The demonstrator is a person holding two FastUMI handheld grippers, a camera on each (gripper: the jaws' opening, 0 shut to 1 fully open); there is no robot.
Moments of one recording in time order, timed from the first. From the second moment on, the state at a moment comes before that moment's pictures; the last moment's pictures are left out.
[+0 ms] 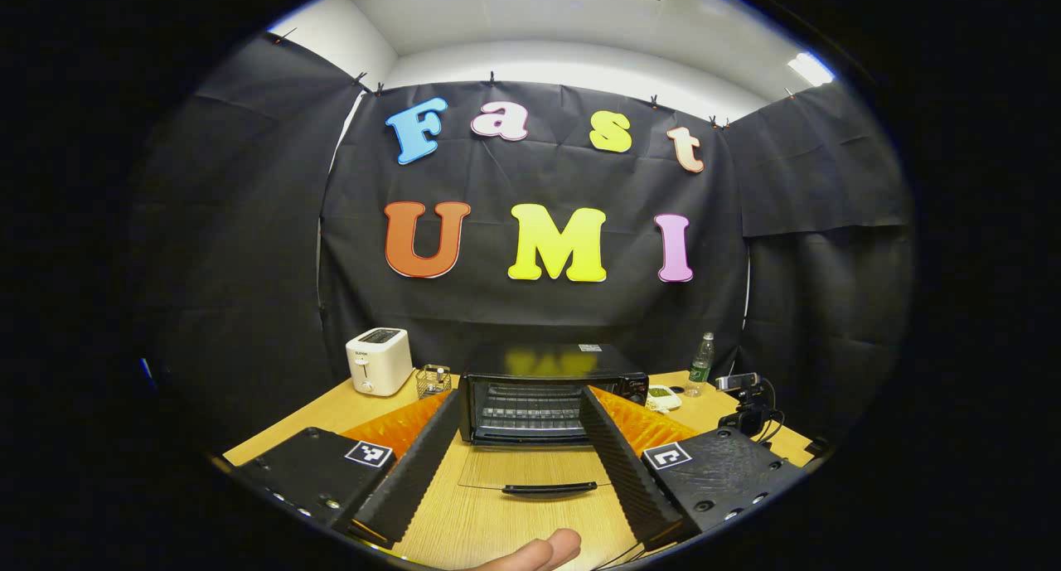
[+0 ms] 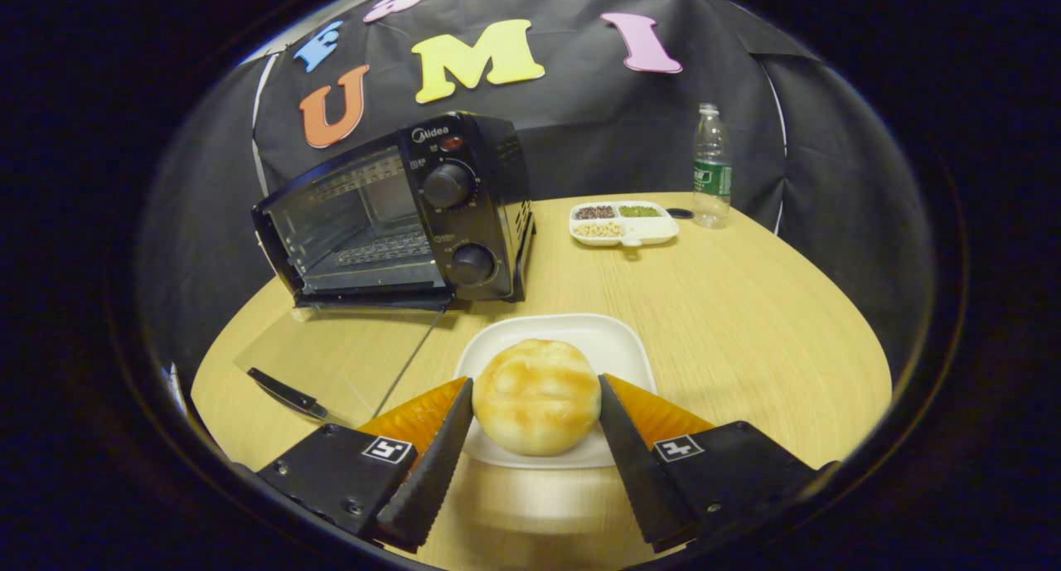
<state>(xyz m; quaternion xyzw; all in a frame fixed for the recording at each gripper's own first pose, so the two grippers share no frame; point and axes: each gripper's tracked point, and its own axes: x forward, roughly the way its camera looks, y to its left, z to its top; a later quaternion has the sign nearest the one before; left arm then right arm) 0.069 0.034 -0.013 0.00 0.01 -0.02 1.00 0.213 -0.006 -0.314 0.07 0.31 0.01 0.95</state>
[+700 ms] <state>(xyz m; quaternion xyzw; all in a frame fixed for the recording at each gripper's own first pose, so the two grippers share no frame) 0.047 0.044 0.000 0.02 -0.01 -0.03 1.00 0.257 0.157 -0.230 0.24 0.25 0.12 0.93</state>
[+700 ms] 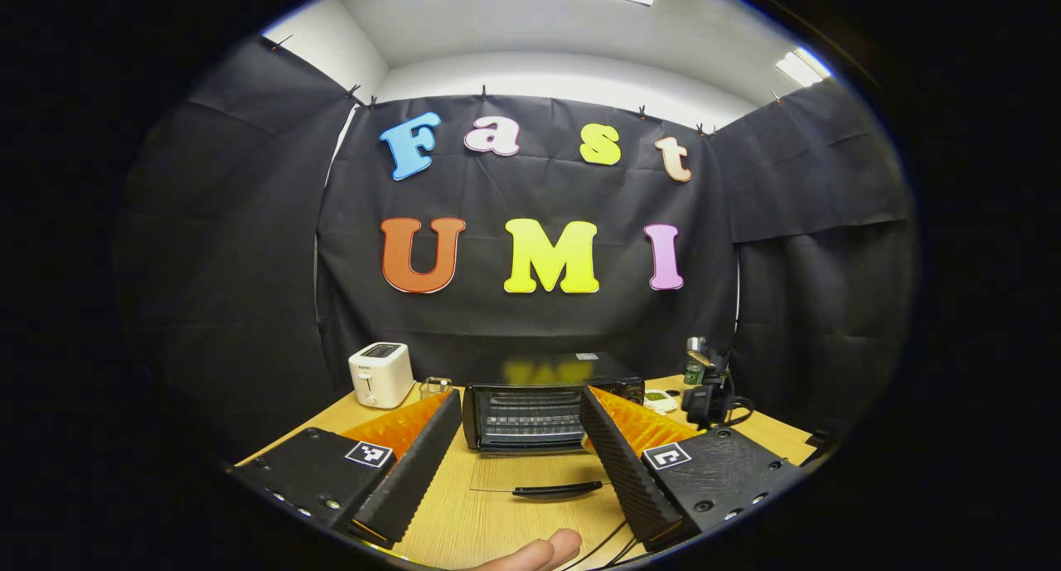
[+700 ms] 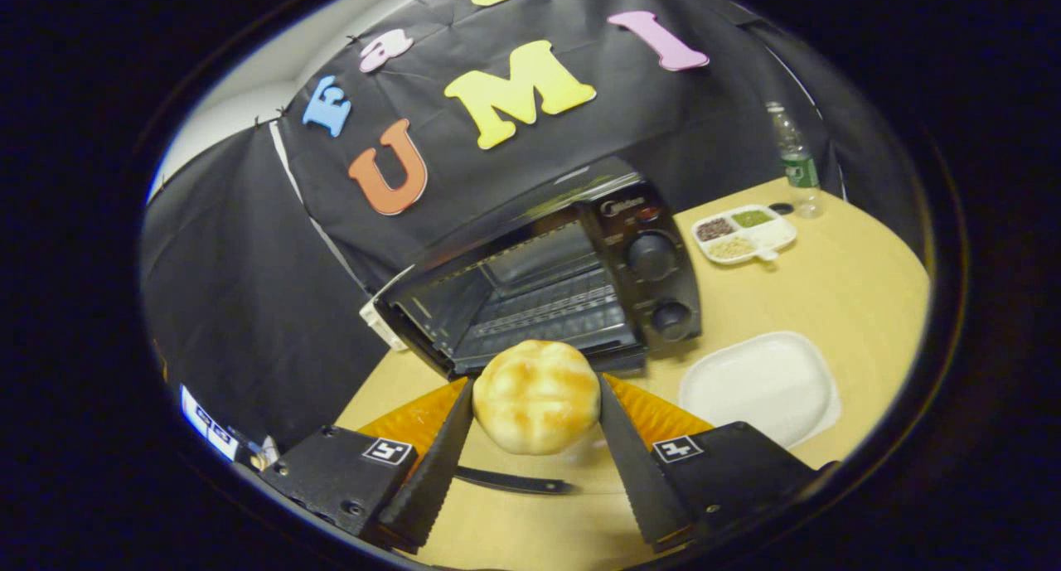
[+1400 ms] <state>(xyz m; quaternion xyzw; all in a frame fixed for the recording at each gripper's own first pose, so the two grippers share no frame) 0.037 0.102 -0.014 0.02 0.00 0.03 1.00 0.406 0.198 -0.249 0.22 0.17 0.03 0.96</state>
